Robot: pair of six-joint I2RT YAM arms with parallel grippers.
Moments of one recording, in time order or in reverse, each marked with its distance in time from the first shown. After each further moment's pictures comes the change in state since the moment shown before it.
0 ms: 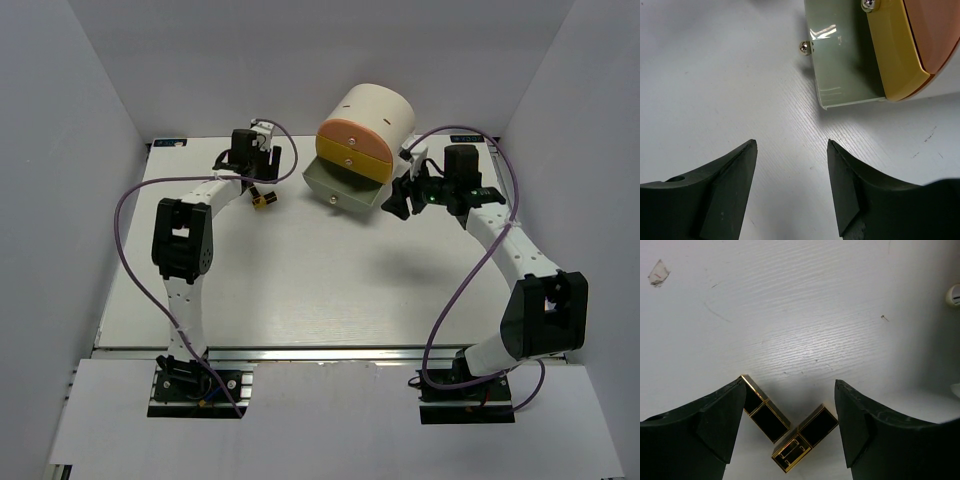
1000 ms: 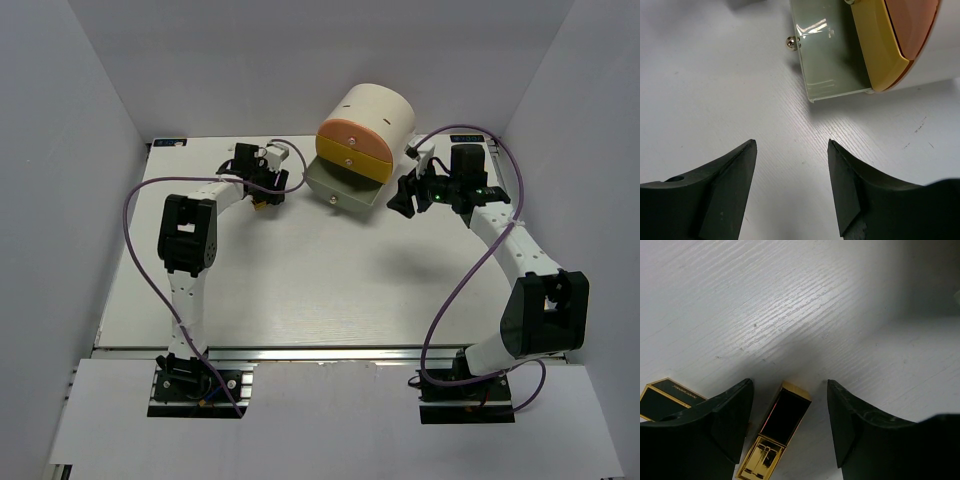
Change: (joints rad) left arm 0.018 0.113 0.012 -0.109 0.314 0.214; right arm -0.042 0.006 -0.001 -0.002 -0.003 -0.002
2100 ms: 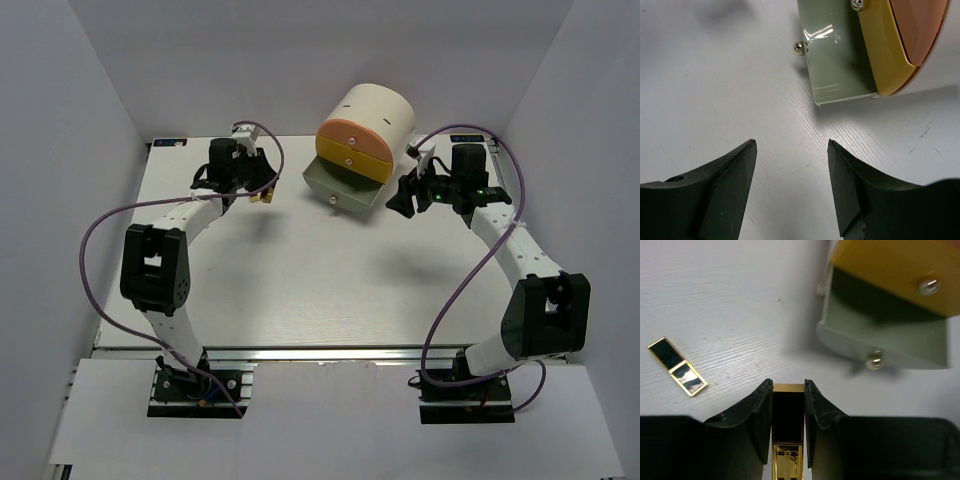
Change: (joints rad) left arm 0.007 -0.402 -0.340 0.234 0.014 -0.434; right arm -0.001 -0.010 0.000 0.001 -0.031 0.011
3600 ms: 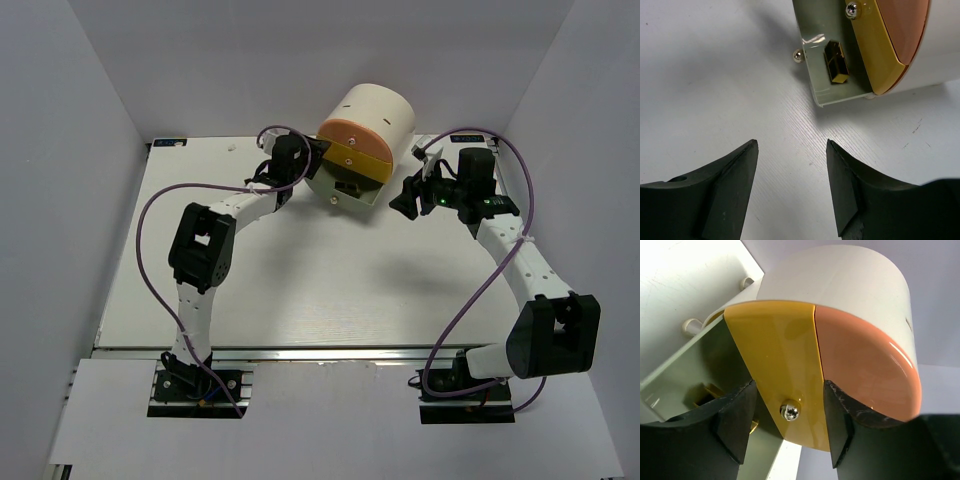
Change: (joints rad) left arm -0.255 0.275 0.261 0.240 -0.411 -1.142; right arm 0.000 -0.105 -0.059 0.031 0.031 0.048
